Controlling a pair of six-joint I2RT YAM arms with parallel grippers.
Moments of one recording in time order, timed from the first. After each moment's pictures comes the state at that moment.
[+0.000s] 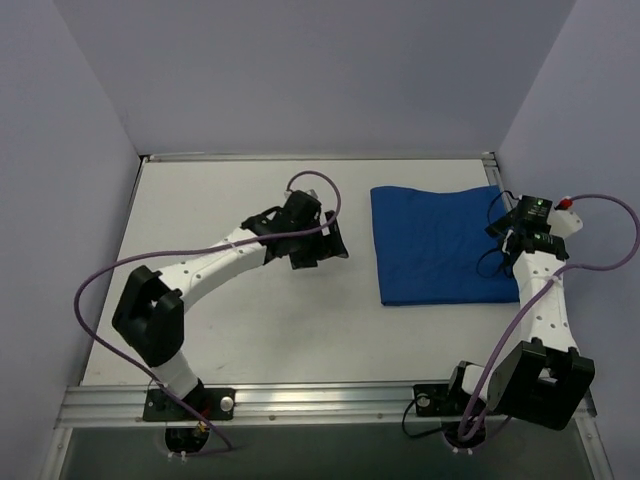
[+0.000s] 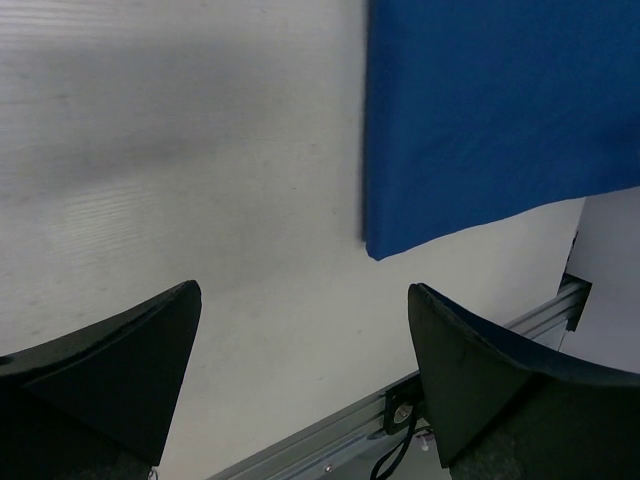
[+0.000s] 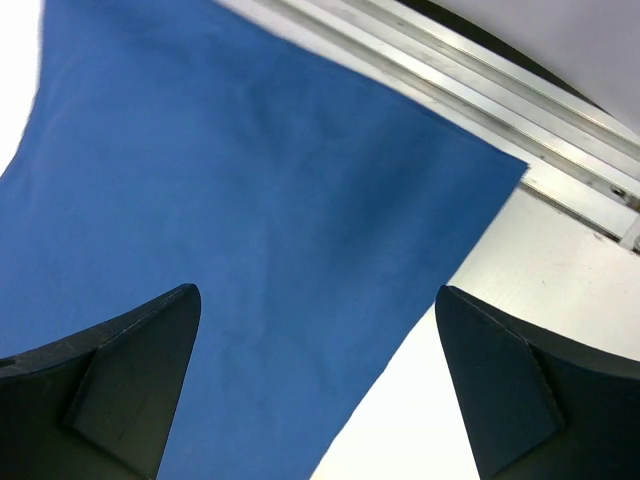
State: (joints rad) left arm -0.72 1.65 1.34 -0.55 0.06 -0.89; right arm -0.28 1.21 1.01 -0.66 0.35 0.67
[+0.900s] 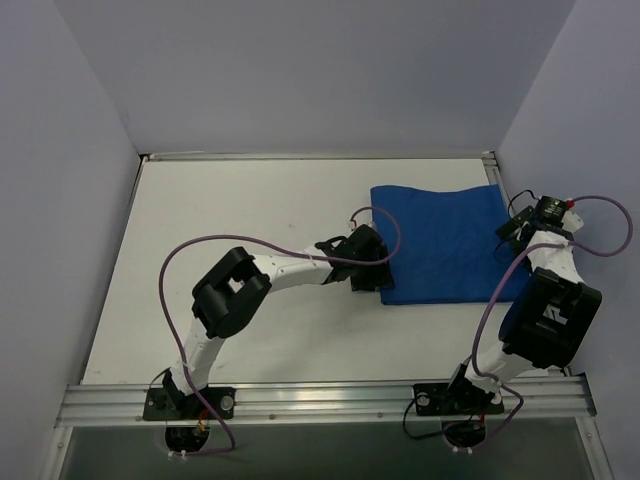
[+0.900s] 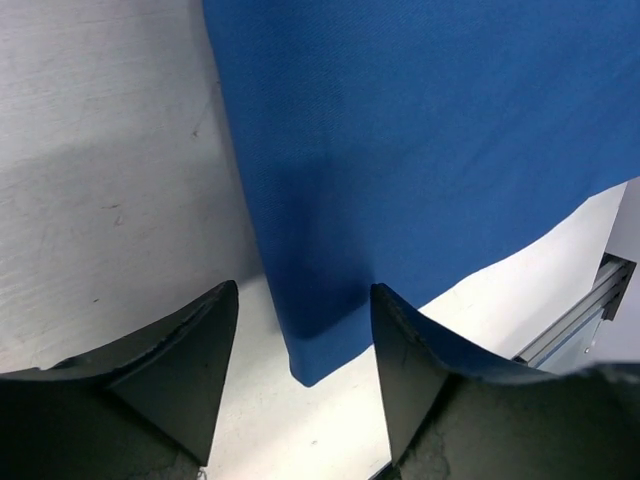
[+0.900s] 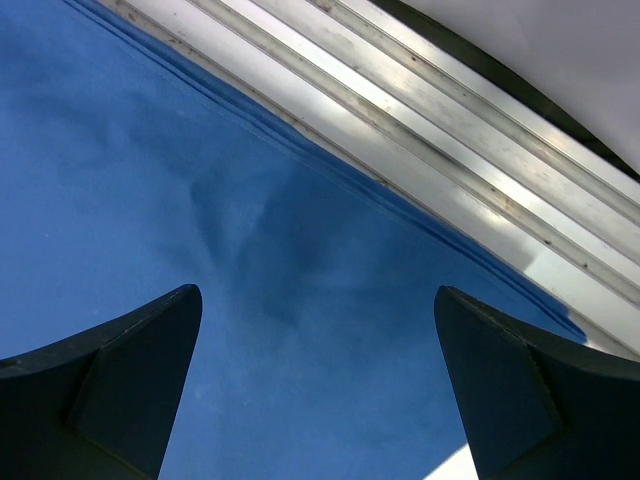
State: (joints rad) left arm -0.96 2.13 1.51 -0.22 0.08 -0.98; right arm -0.50 1.56 1.02 -0.39 0.17 0.50
